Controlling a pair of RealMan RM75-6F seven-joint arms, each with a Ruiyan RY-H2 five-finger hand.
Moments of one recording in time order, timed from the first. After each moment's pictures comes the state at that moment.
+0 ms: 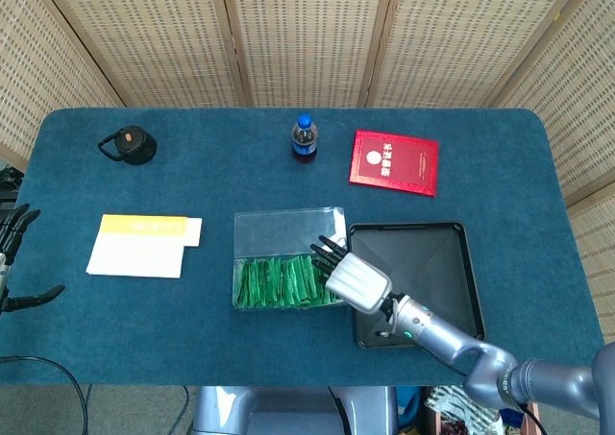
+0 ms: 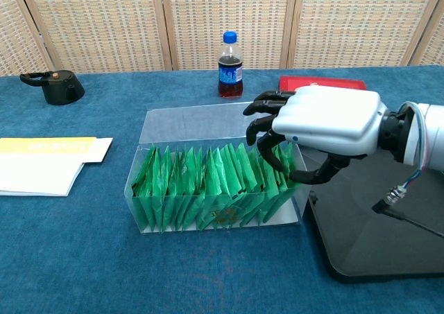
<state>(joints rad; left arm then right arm) -0.16 -0.94 -0.08 -1.72 1.45 1.40 -0.23 0.81 -1.44 0.01 -1.50 -1.65 0.99 -0.36</state>
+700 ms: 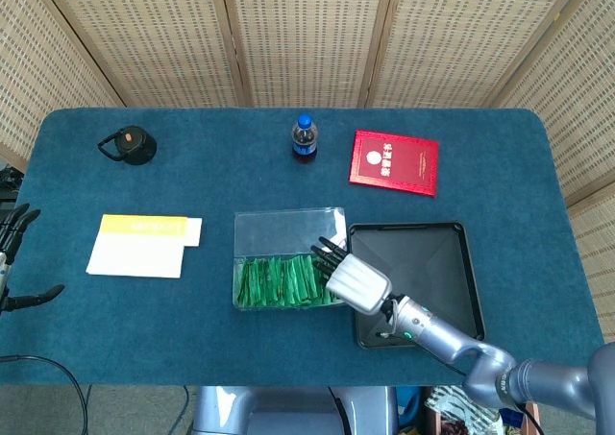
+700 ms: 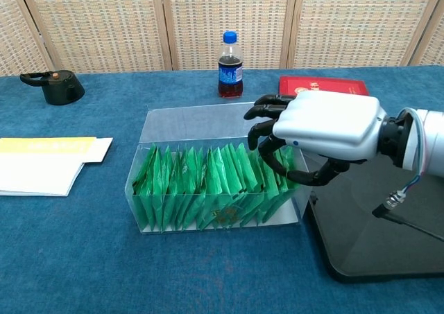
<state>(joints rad) -0.17 -0.94 -0.09 -1.71 1.45 1.39 -0.23 0.80 -1.46 0.00 -1.47 -1.67 1.00 -0.34</state>
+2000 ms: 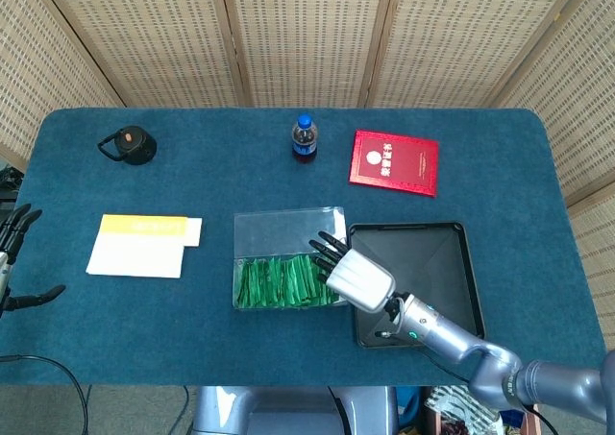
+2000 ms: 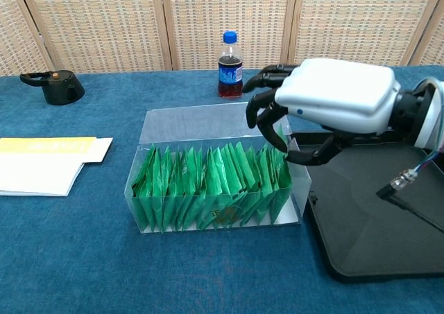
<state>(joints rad) -0.17 -0.94 -0.08 -1.72 1.45 1.39 -0.22 0.79 -1.42 0.03 -1.51 -1.73 1.09 -0.28</state>
